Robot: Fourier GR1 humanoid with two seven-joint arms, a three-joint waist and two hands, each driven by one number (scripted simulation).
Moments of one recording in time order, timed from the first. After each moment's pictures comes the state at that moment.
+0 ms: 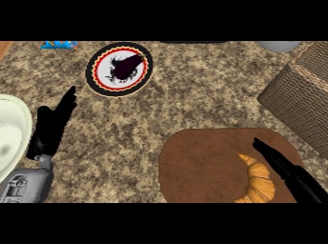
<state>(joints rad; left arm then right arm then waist) -0.18 0.22 0.02 -1.41 -0.10 0.03 0.23 0.26 -0.16 -0.01 -1.82 0.70 0.38 -0.25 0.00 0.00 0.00</state>
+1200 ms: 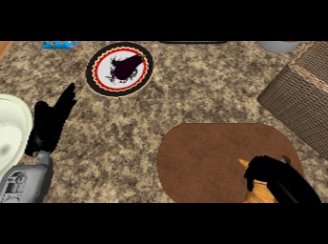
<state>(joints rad) -0.21 0.19 0.07 -1.41 -0.12 -0.01 0.24 0.23 -0.24 0.12 -1.72 1.03 0.11 -0.42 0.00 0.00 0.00</state>
